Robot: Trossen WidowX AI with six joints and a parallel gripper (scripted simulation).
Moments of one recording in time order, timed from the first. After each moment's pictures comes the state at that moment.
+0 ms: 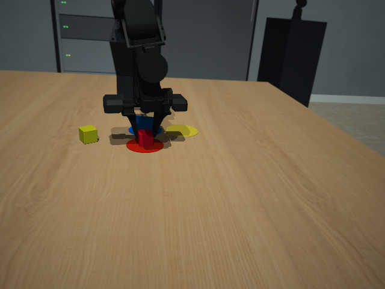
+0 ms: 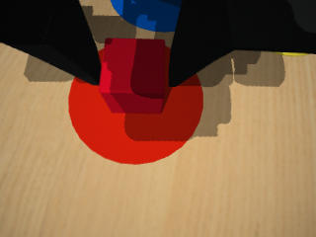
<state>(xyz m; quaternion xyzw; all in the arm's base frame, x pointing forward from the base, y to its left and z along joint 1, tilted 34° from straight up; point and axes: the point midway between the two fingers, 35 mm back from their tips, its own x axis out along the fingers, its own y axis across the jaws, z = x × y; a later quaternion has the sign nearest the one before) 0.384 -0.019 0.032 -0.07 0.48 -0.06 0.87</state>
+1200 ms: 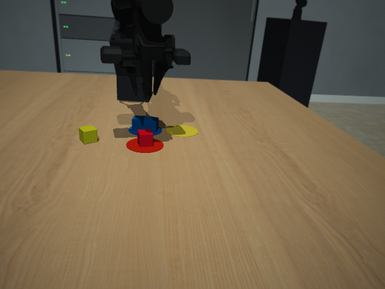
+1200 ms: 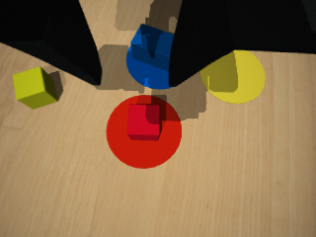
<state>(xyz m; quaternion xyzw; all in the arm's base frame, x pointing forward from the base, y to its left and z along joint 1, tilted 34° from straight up) 0.330 -0.002 0.122 -0.07 0.48 -0.06 0.87</state>
